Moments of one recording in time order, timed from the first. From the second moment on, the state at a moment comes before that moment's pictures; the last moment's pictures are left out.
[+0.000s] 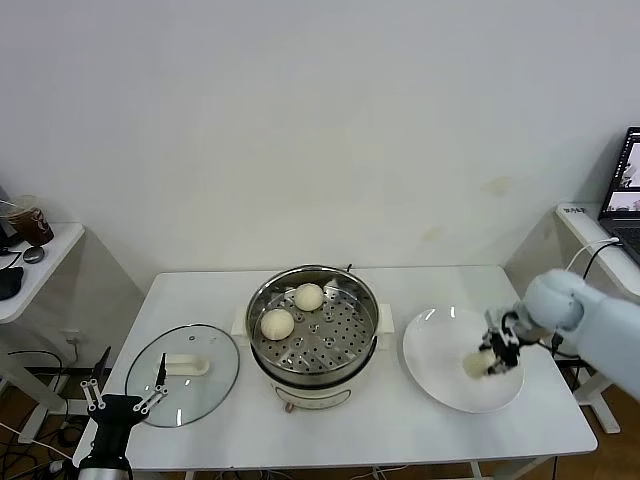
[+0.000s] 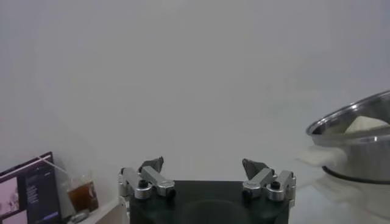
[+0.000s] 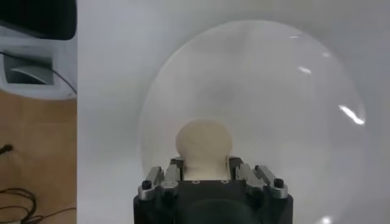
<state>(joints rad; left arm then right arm) 1.72 -1.28 -0.77 -1.99 0.06 -0.36 -0.10 -0.01 0.50 -0.72 1.45 -0.06 -0.28 -1.19</state>
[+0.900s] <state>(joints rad) 1.73 -1.28 -0.79 -2.00 0.05 -0.36 -0.10 0.54 1.03 -1.18 1.49 0.21 0.00 -1.14</state>
